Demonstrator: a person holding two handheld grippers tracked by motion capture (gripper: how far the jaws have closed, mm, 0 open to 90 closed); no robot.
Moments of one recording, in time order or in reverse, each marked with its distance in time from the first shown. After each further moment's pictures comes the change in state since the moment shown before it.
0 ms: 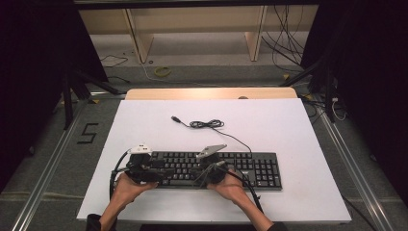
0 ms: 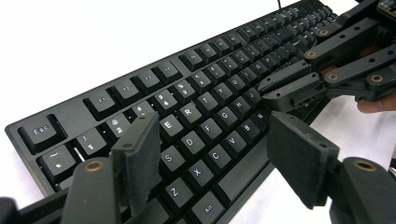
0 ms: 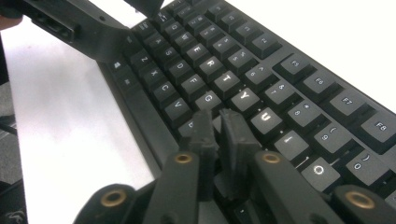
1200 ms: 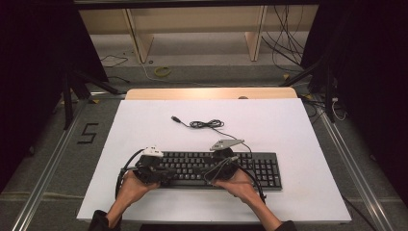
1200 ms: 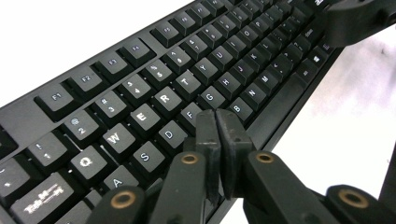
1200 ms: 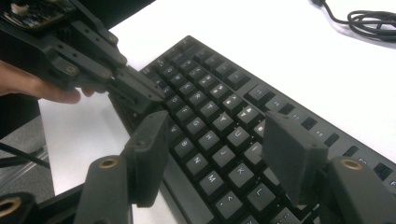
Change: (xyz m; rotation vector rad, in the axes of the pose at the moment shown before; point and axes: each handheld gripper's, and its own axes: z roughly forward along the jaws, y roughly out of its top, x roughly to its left) left arm -0.009 0.004 0.022 0.139 -0.024 0.100; right arm -0.013 0.002 -0.035 -0.126 0.019 0.083
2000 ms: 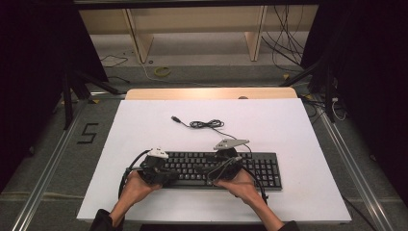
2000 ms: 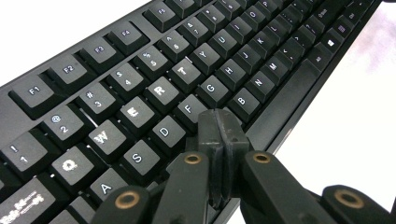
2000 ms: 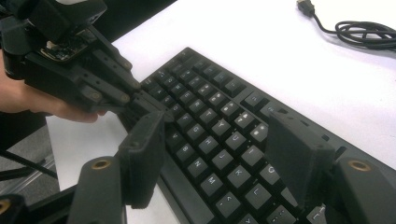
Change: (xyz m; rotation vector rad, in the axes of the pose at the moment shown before) left arm -0.001 0.000 0.012 0.049 0.011 0.003; right arm 0.000 0.000 -0.009 -0.043 -0.003 0.019
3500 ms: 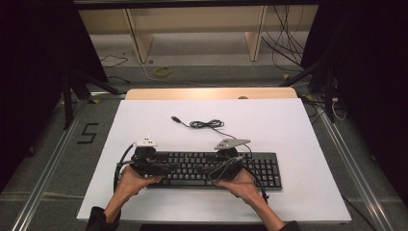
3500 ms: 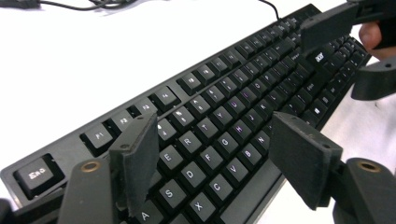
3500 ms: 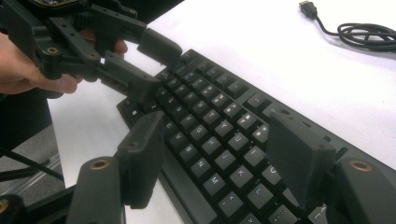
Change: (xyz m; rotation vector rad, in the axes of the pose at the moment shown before) left arm 0.014 0.013 -0.027 -0.192 0.012 -0.087; right arm 0.000 0.001 -0.003 -0.007 0.014 -0.001
